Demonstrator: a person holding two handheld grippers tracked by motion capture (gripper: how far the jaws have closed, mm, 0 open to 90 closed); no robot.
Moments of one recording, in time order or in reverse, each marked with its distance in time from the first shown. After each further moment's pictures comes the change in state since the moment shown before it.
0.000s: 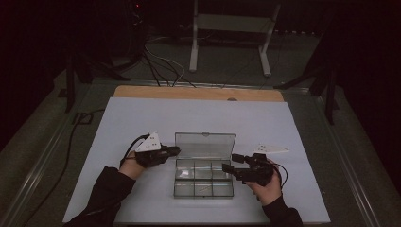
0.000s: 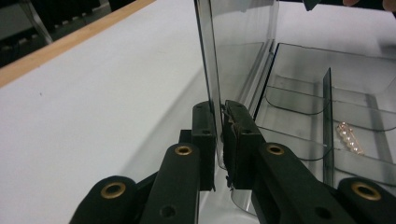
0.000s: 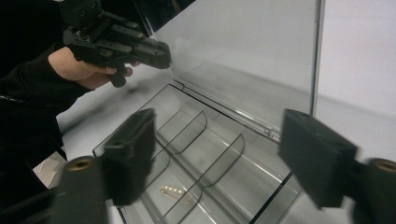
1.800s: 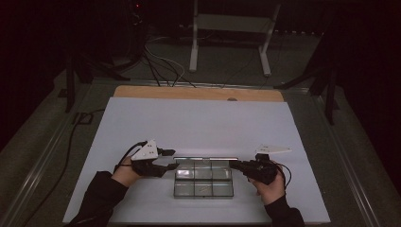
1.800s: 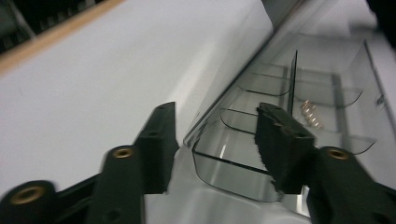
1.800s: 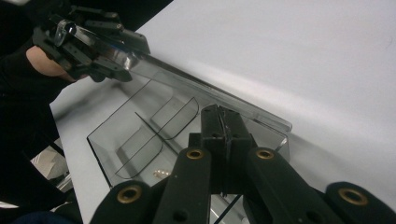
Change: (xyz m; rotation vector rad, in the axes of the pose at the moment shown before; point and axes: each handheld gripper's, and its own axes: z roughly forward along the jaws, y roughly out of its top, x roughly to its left) left arm -0.017 -0.002 -0.018 0.039 -0.042 -0.040; right arm -0.005 -0.001 -0.008 0.044 -0.014 0.005
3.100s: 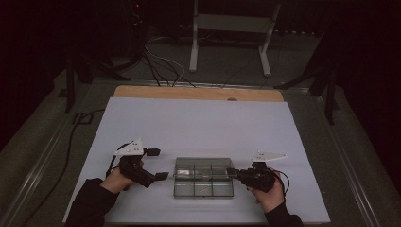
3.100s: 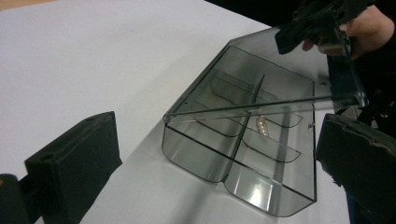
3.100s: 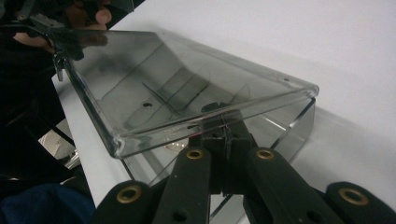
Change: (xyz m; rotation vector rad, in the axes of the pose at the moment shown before) left arm -0.003 -0.009 -0.031 -0.045 -0.076 -0.216; right arm 0.008 -0.019 0.004 0.073 0.011 -0.007
